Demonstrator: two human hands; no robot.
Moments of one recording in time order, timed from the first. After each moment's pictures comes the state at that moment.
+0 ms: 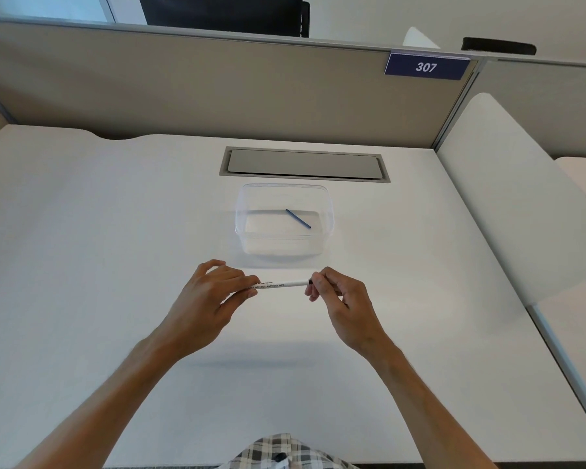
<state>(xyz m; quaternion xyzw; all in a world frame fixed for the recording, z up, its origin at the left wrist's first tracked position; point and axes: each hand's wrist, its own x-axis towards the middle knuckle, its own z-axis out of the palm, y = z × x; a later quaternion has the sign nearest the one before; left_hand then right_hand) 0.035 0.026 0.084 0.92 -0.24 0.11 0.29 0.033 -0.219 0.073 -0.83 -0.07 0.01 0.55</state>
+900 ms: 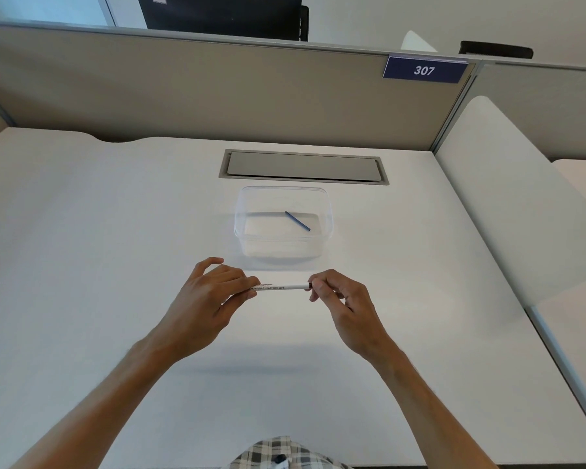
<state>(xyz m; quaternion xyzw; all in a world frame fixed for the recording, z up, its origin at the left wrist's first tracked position) 0.034 0.026 0.094 0.92 -0.27 0.11 0.25 0.031 -0.225 0.076 -0.83 -0.07 0.01 0.56</state>
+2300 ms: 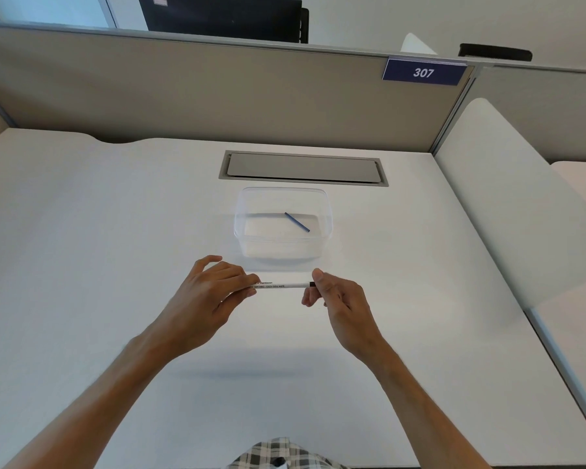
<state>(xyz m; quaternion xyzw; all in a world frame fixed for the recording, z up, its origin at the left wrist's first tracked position) 0.036 0.027 0.102 0.92 -0.28 0.11 0.24 0.028 -0.214 0.084 -0.79 -0.04 0.03 0.61</state>
